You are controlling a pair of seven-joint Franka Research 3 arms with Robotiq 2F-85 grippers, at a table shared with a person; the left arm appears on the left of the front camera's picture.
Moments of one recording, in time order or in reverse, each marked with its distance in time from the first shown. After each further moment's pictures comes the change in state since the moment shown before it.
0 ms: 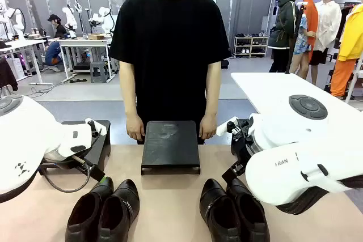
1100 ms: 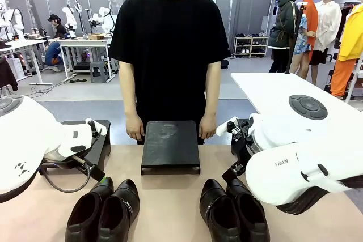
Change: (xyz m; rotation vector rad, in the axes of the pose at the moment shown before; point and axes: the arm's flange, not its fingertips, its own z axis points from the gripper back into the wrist) left arm 0.000 0.000 0.000 0.000 0.000 -0.001; right arm 0.000 0.000 0.000 0.000 0.000 0.001
